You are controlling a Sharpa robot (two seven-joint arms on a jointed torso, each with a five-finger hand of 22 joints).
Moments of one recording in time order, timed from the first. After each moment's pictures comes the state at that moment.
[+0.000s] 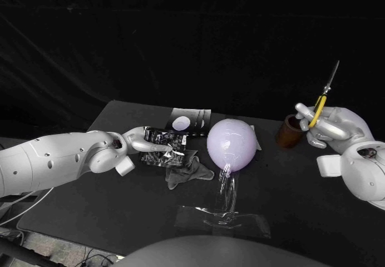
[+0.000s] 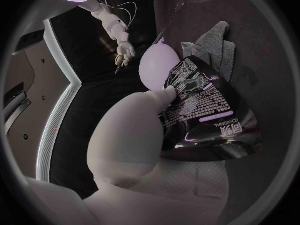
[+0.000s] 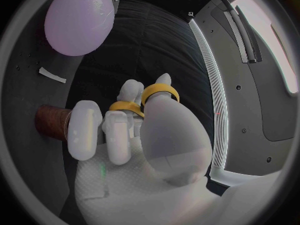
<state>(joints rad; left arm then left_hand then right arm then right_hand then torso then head) 1.06 -1.04 -0.11 1.39 -0.46 0.11 0.19 1.45 -0.05 0.65 0.09 0.05 0.90 0.18 0.40 0.38 1.21 0.13 0.07 0.06 1.16 0.09 0.18 0.29 0.17 1.04 0.19 0.29 0.10 1.29 -1.08 -0.20 1.75 -0.15 -0.60 0.29 1.31 0.09 -0.42 0.21 0.05 1.08 0.00 0.46 1.03 1.35 0.01 0.51 1.12 1.47 -0.11 1.51 1.31 0.07 1.41 -0.01 1.35 1.31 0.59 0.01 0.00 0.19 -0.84</state>
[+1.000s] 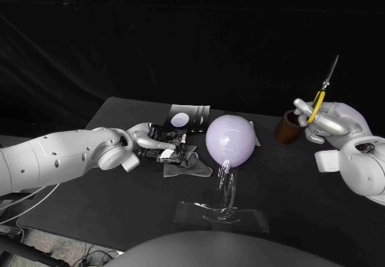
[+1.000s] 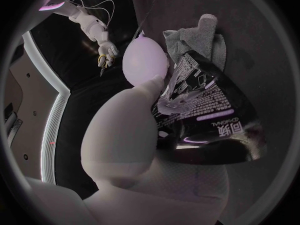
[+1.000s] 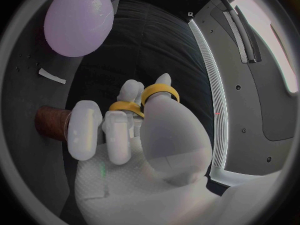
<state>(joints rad) 1.06 -1.00 -0.10 1.40 -0.54 -0.07 0.10 1.40 -0.22 0.36 0.14 0.05 0.69 0.19 0.26 0.36 0.87 0.23 0.07 0.06 0.81 0.21 0.06 0.22 0.16 0.67 0.24 0.15 0.06 1.29 -1.08 -0.20 1.75 -0.15 -0.60 0.29 1.31 0.09 -0.42 0.21 0.05 1.08 0.00 0.46 1.04 1.35 0.01 0.52 1.12 1.47 -0.11 1.51 1.31 0.07 1.41 -0.01 1.35 1.31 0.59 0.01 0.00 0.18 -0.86</state>
